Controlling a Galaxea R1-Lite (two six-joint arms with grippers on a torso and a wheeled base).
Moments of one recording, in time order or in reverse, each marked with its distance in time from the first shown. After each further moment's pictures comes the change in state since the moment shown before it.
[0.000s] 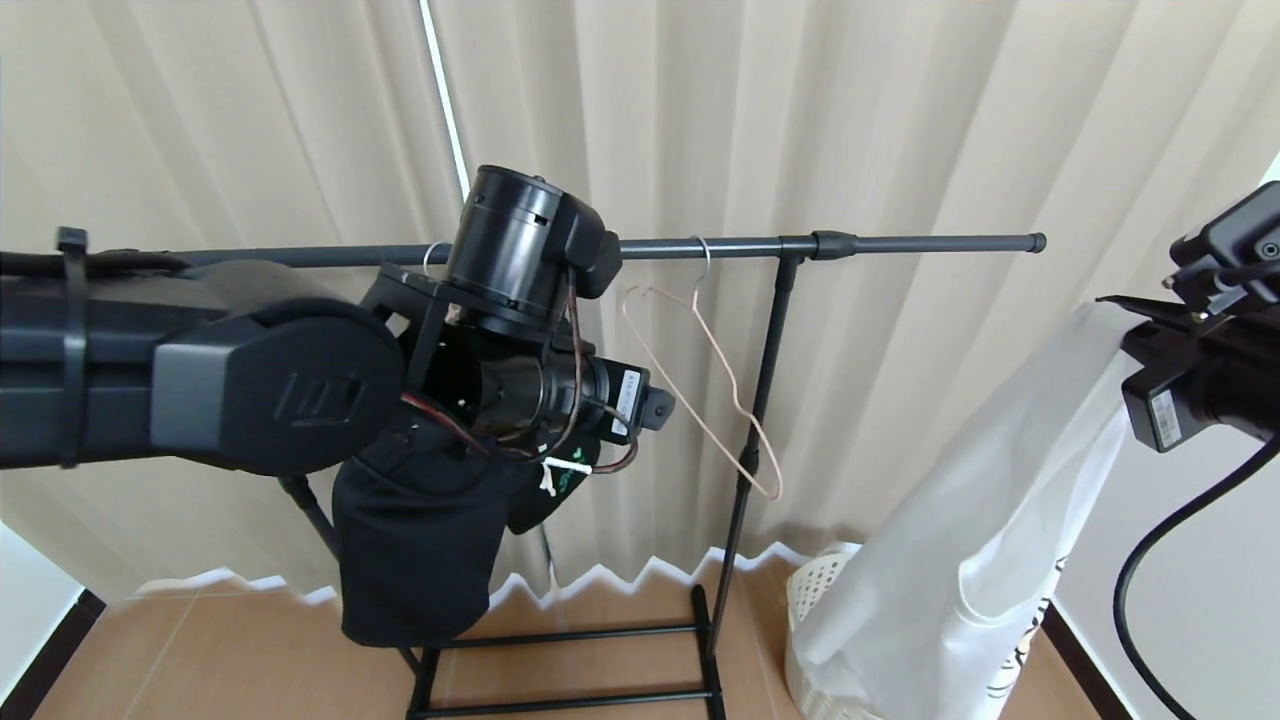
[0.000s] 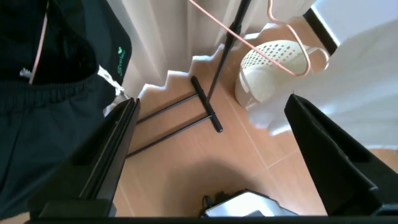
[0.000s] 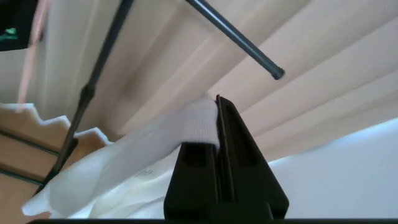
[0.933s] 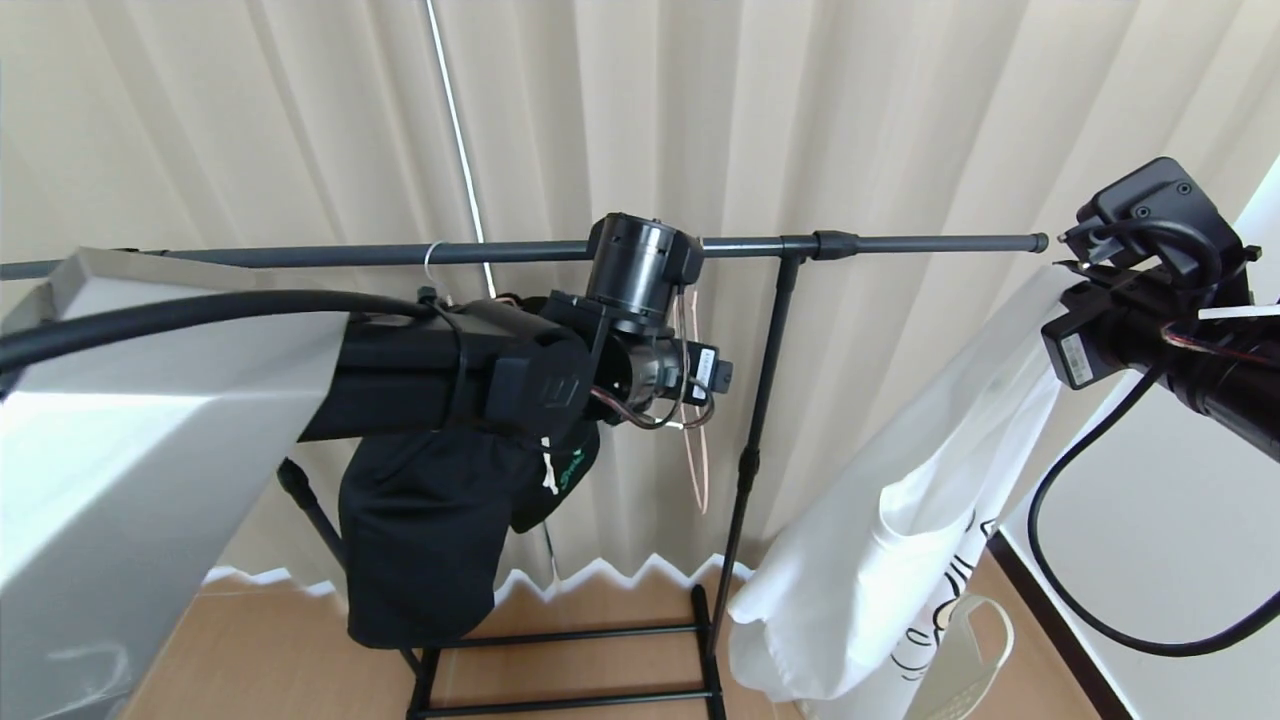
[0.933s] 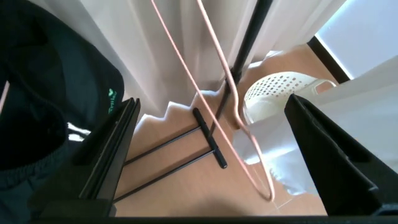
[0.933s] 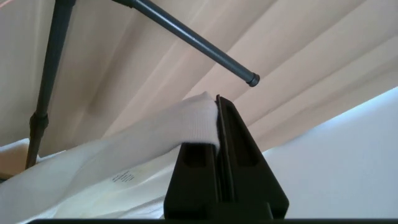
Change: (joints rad) left arm 0.011 0.354 -0.357 -0.111 0.034 0.026; right arm -0.029 0.203 -0.073 -0.198 -0.082 0.002
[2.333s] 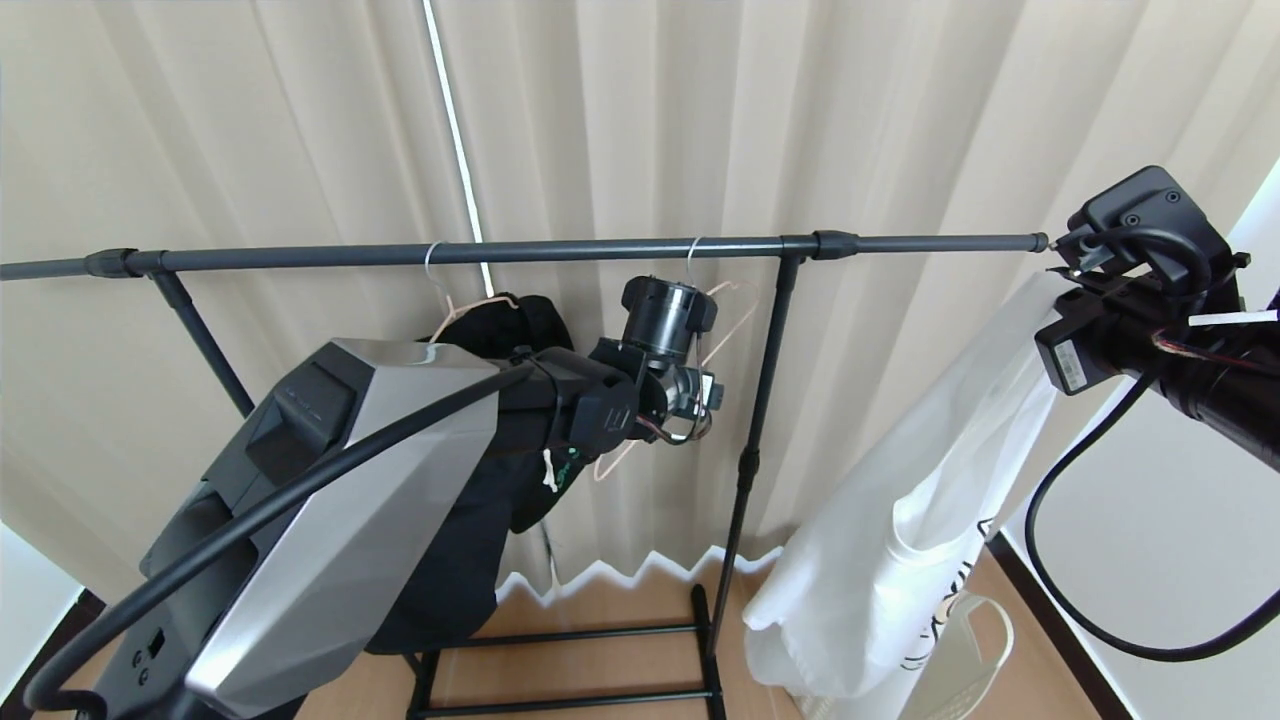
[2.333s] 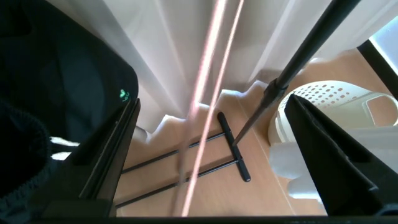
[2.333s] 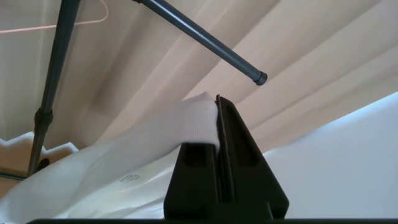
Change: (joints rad) left arm 0.039 0.258 -0.242 0.008 0.085 0.021; right arm 0.007 0.007 0.005 0.000 0.001 0.000
